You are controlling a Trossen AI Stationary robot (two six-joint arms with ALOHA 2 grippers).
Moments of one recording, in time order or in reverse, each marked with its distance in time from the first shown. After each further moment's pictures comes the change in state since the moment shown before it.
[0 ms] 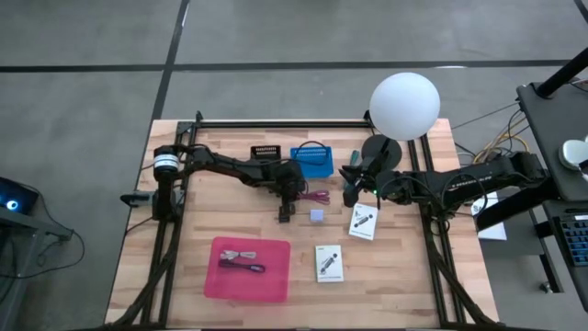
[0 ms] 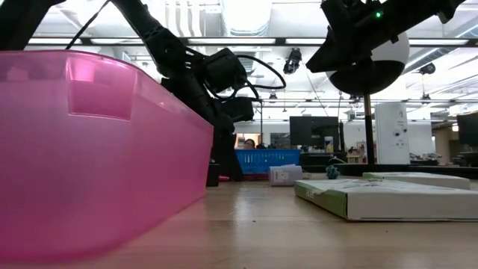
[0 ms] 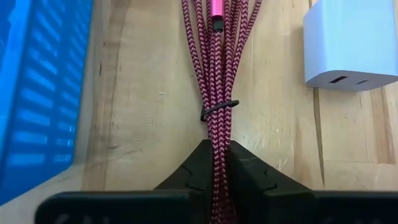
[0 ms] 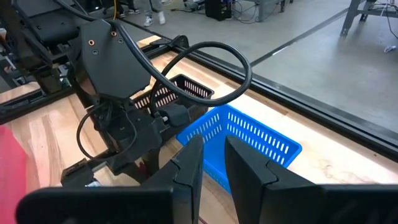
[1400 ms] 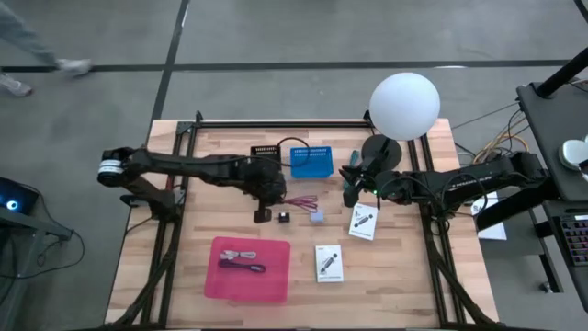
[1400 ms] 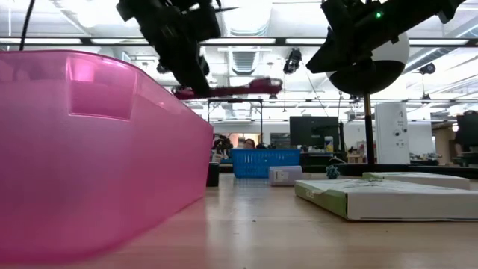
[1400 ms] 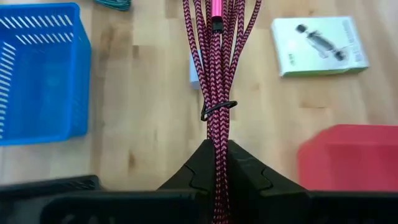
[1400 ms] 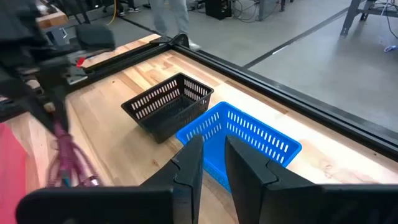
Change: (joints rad) left arm -0.127 -0.450 -0.001 -0.371 0.007 -0.034; right arm 0.000 0.000 0.000 -0.006 -0.002 0.000
